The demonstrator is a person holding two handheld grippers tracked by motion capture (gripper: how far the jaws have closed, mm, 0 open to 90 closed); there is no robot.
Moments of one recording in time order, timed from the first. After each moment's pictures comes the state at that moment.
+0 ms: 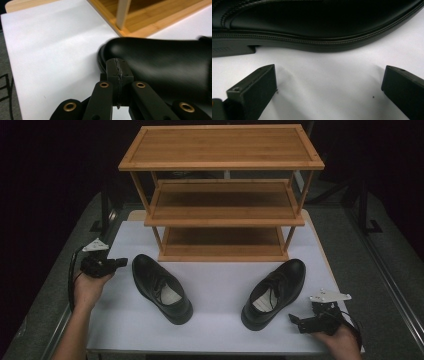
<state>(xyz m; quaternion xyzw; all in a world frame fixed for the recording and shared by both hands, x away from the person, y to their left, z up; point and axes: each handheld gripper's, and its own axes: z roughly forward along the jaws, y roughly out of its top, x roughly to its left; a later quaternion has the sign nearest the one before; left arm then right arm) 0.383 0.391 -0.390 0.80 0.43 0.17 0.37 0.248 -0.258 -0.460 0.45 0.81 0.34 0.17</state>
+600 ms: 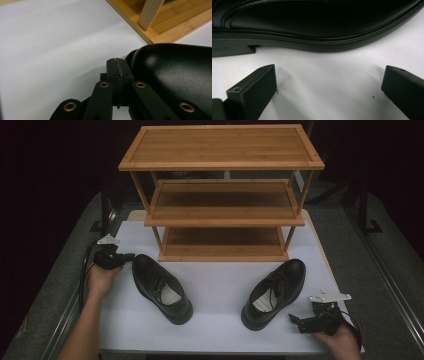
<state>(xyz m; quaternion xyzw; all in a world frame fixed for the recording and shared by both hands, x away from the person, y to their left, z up) 0.425 0.387 -0.426 0.81 0.44 0.17 0.36 0.248 -0.258 -0.460 0.45 0.81 0.34 0.17</state>
